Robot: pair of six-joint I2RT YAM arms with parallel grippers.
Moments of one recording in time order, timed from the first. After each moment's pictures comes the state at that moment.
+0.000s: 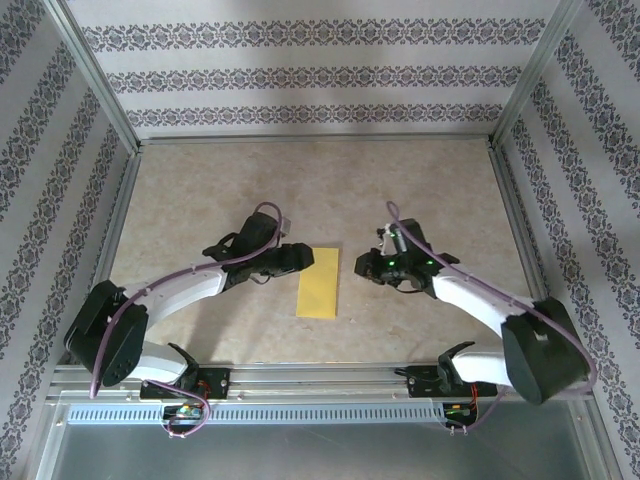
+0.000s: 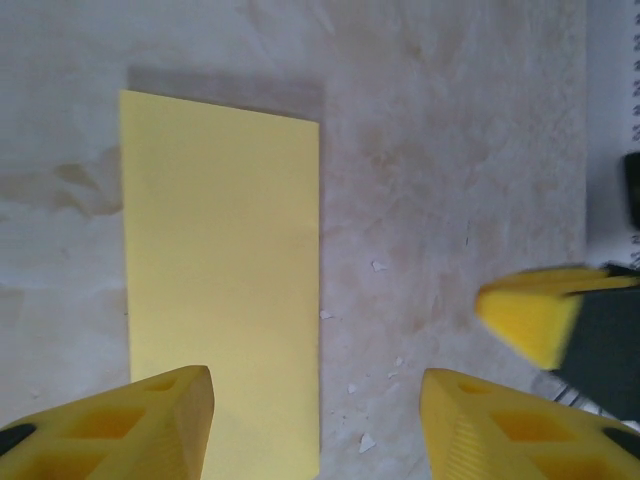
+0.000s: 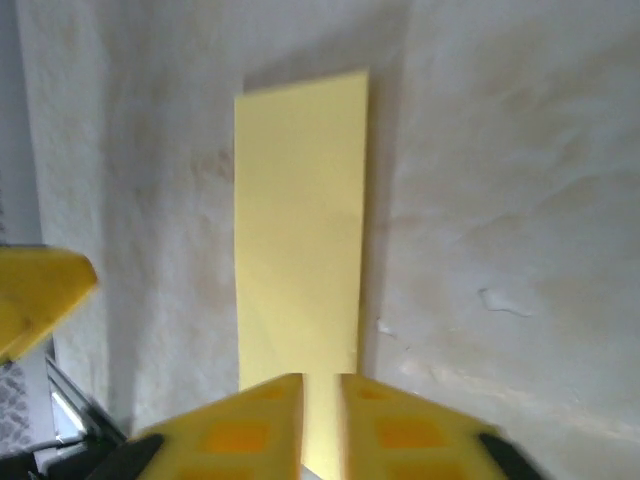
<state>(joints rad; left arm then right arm) -0.59 1.38 0.77 -0.16 0.31 -0.84 0.46 1.30 0.61 -0.20 -0.48 0.79</state>
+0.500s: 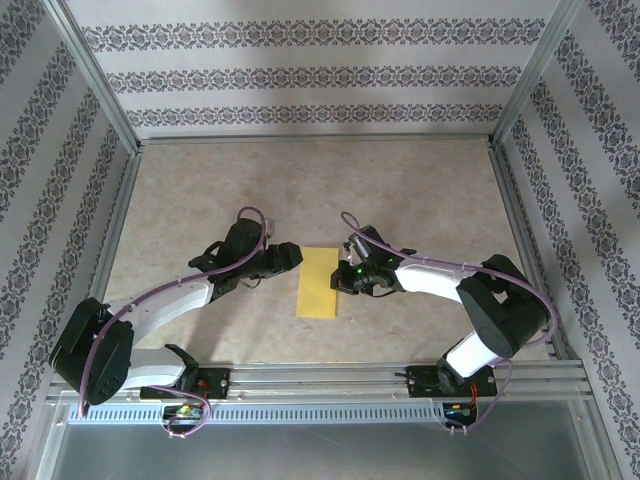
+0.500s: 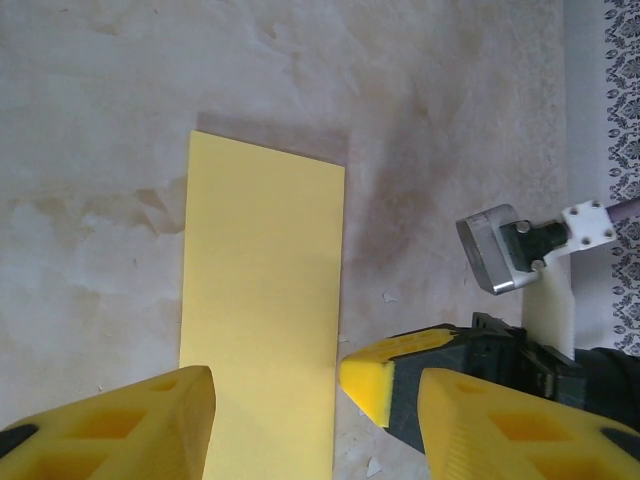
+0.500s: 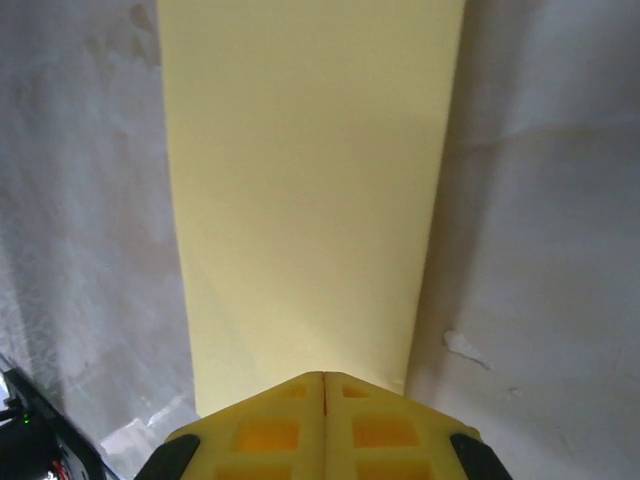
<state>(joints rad) -0.55 1.28 0.68 -0.10 0.27 -0.87 0.64 1.58 0.72 -0.16 -0.43 0.83</state>
